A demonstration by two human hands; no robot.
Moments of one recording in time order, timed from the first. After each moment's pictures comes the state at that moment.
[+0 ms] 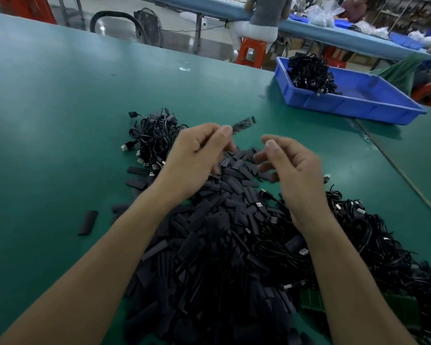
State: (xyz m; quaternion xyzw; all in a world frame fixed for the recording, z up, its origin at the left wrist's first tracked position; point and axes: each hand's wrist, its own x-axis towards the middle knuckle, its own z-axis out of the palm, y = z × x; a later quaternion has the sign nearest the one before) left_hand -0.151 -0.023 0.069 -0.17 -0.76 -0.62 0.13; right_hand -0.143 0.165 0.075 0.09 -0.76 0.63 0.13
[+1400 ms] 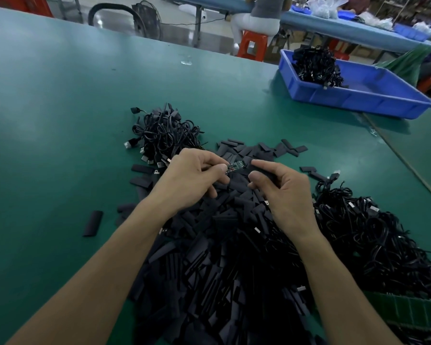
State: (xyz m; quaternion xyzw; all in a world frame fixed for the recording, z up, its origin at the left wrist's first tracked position) left_hand -0.154 -0.039 0.035 -0.08 -0.82 -0.57 -0.01; right_hand -0.145 0.160 0.026 0.09 -0.82 0.56 0.12
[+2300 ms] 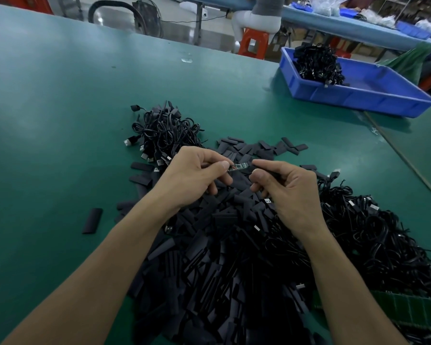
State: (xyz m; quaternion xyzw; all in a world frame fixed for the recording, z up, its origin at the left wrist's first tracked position) left_hand -0.149 -0.036 0.040 -0.07 -0.78 -0.62 -0.03; right_hand -0.139 0.164 0.036 0.11 -0.80 0.58 0.10
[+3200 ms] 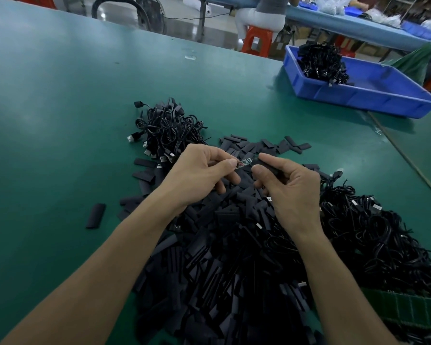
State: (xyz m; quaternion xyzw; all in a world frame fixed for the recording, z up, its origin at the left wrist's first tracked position) left_hand -0.145 -0.032 0.043 -0.07 -0.76 -0.64 -0.04; right_hand -0.135 0.151 0.034 0.07 -0.79 0.59 0.15
